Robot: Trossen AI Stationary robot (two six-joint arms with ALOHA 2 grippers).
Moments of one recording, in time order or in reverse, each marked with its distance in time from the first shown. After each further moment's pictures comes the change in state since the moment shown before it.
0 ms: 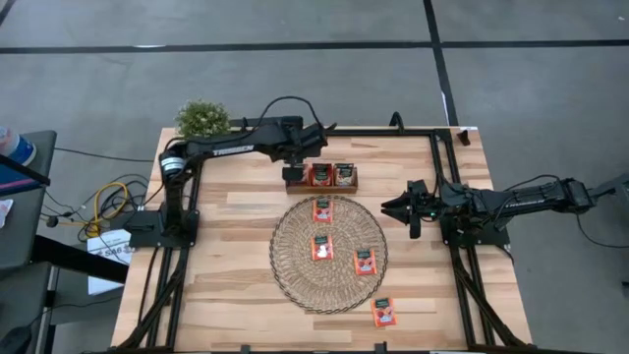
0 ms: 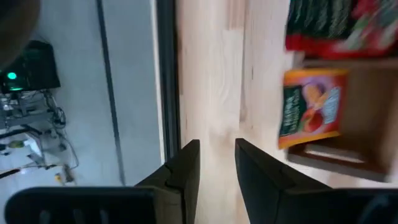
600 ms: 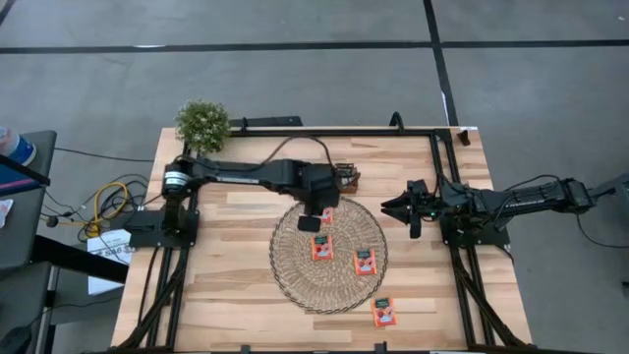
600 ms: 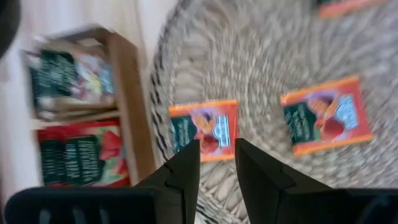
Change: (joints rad) left arm -0.266 0.025 0.001 0.118 0.427 -0.175; right arm 0.000 0.000 0.000 0.016 0.000 0.000
